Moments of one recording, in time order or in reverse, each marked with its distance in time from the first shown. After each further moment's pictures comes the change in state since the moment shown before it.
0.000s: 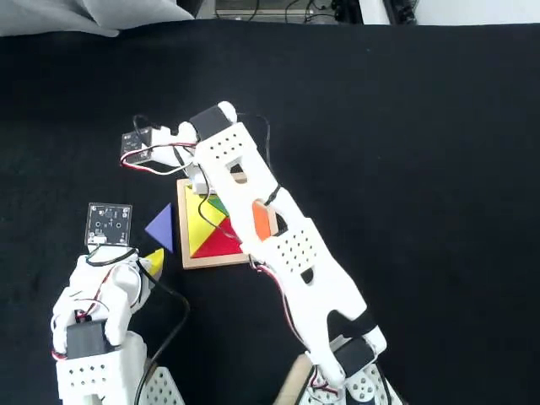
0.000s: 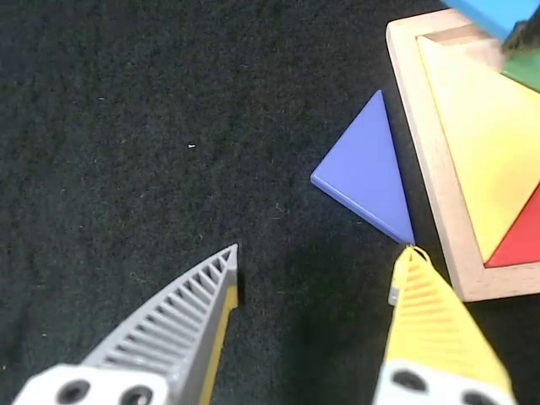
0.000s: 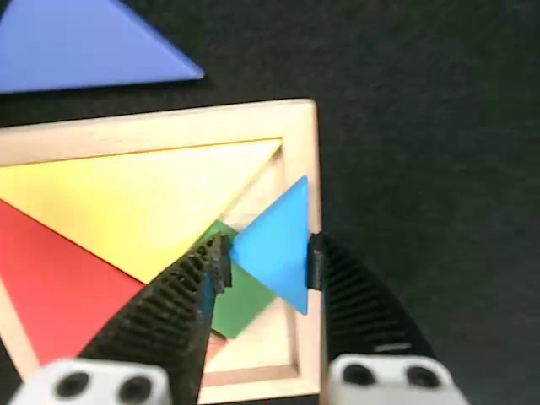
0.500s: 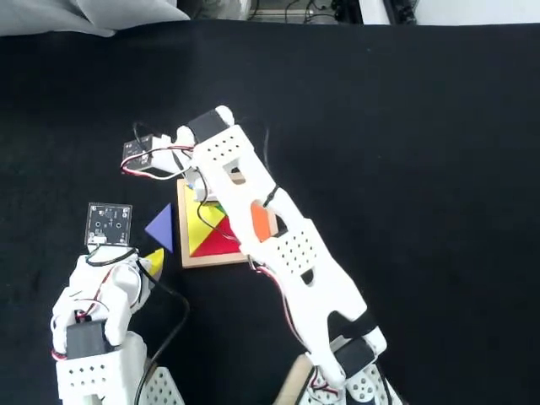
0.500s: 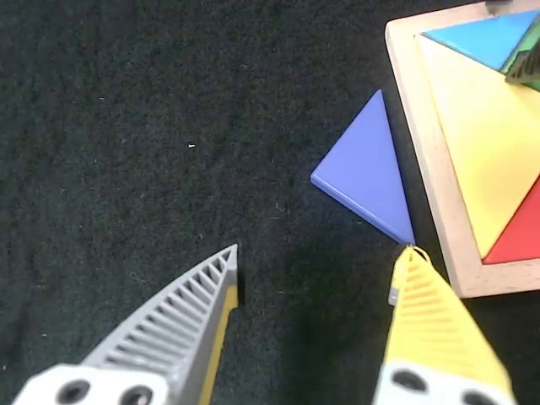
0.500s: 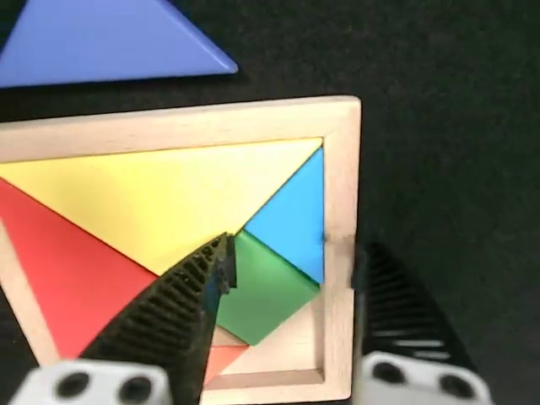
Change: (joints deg) left arm 0.0 0.0 0.0 0.0 0.0; right arm -0.2 -0.3 4.6 0.0 -0.4
